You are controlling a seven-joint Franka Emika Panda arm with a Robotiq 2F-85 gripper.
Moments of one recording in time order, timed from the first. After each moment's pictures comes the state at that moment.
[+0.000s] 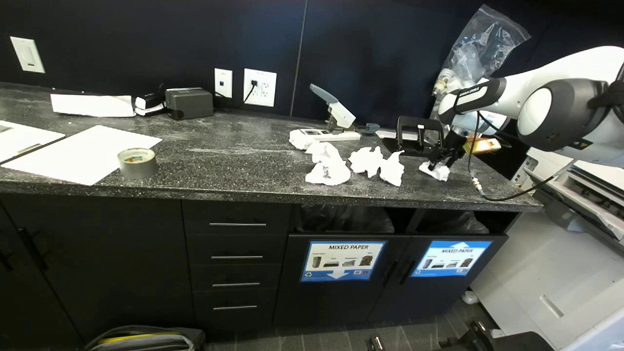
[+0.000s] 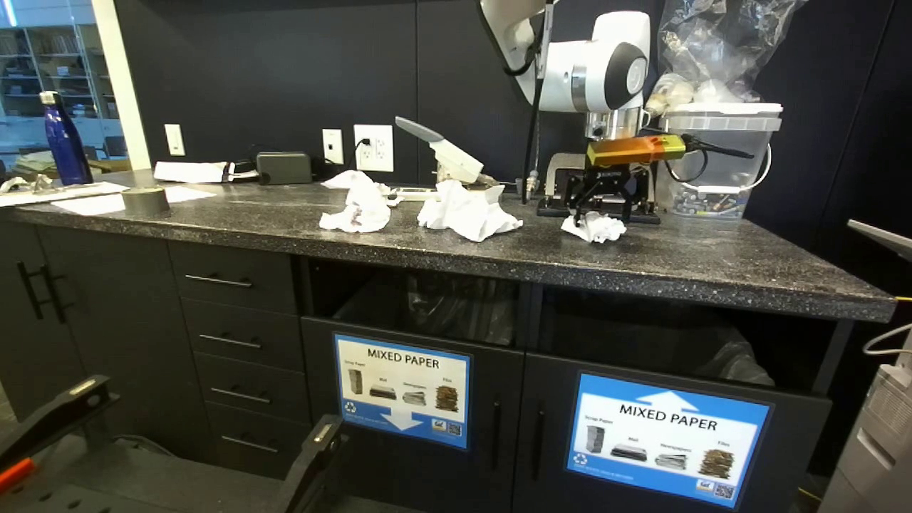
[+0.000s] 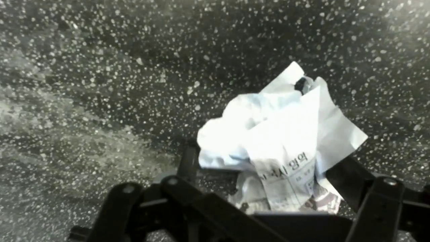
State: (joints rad) arm -0.41 1.12 -0.05 -0.88 0.05 2.21 -0.68
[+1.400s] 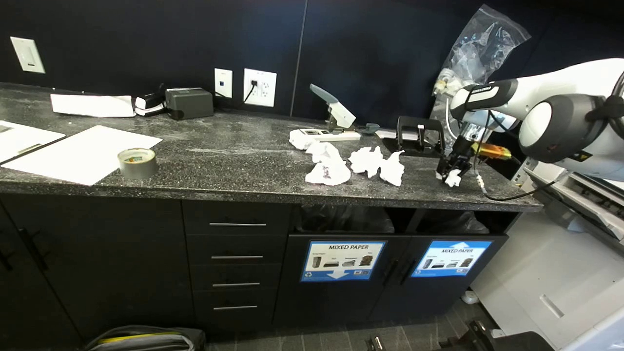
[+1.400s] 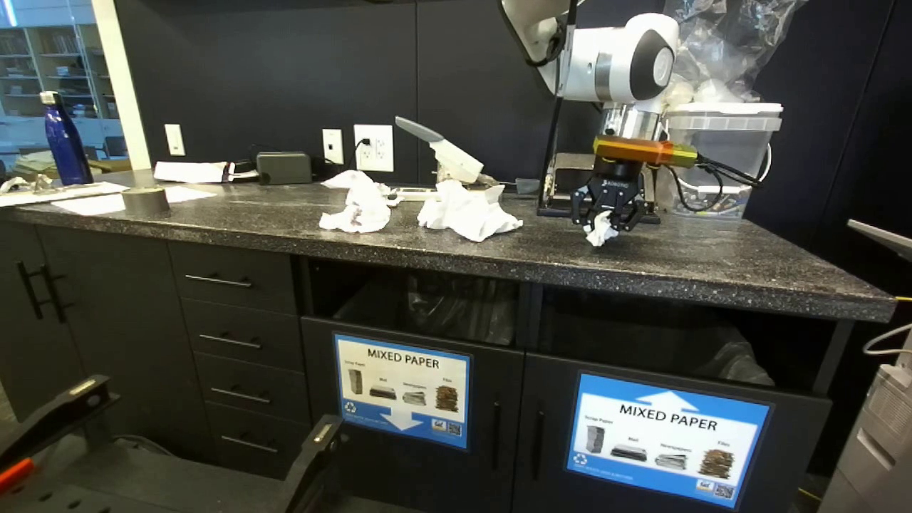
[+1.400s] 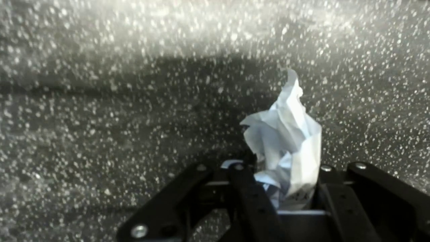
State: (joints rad) arm -0.47 1.18 -0.03 -0.73 0.07 1.84 -0.55
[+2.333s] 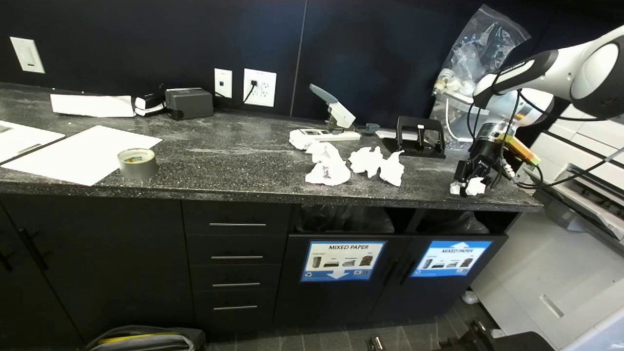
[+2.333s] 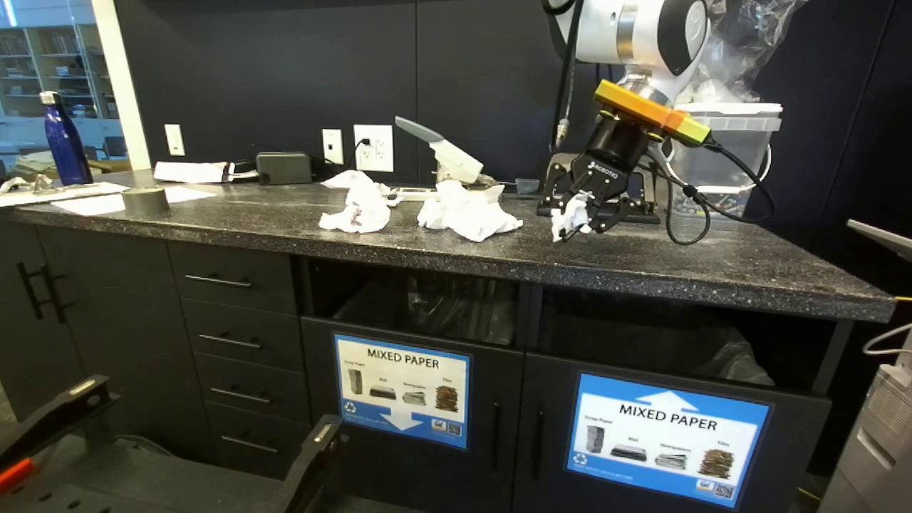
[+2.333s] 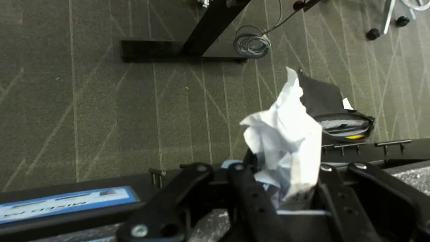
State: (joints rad) arm -0.52 0.92 -0.01 -1.10 0.14 1.46 -0.52
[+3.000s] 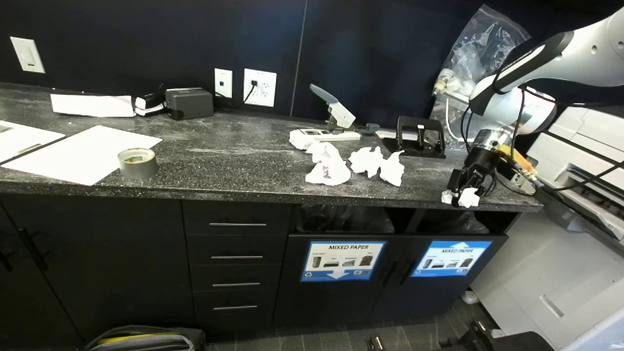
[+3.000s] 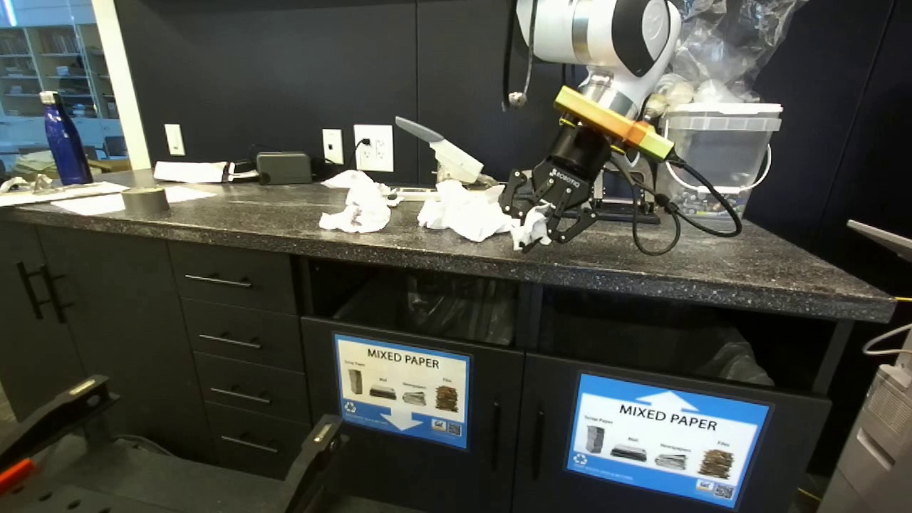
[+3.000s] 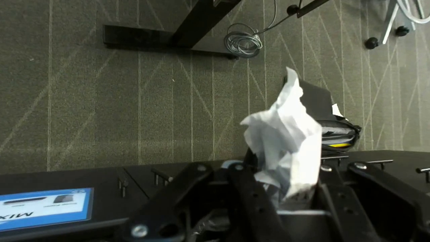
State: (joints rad) arm -0.49 0.66 0.00 -1.58 0.18 1.73 -0.62
